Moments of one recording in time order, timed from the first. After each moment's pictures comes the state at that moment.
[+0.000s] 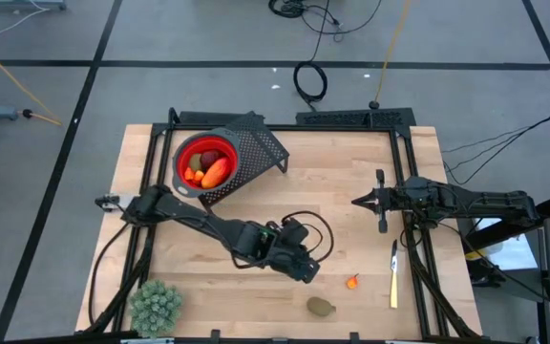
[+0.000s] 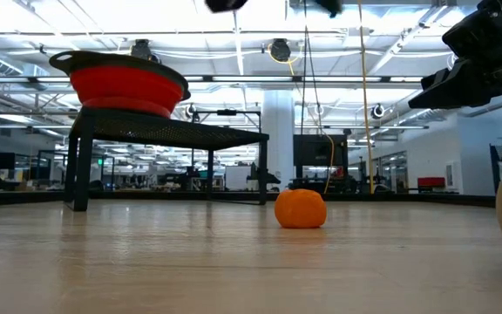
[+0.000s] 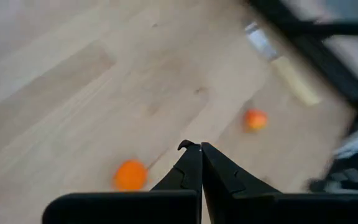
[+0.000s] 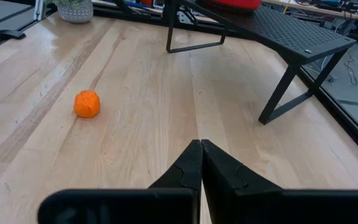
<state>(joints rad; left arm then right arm) -0.36 2.13 2.07 -0.91 -0.41 -1.07 -0.06 0.24 0.21 -0.29 0.00 -0.15</state>
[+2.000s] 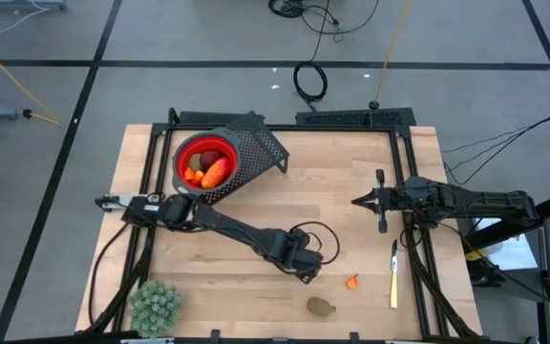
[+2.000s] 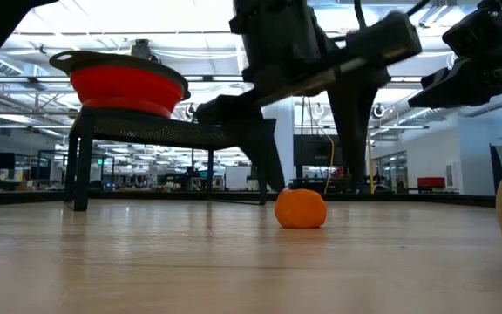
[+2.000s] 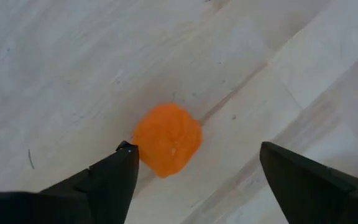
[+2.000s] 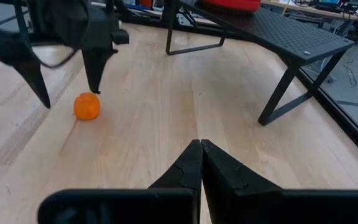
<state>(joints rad) -0.30 2.38 2.07 -0.98 -0.14 -1.14 -0.06 0.24 0.21 -0.28 0.00 -0.15</state>
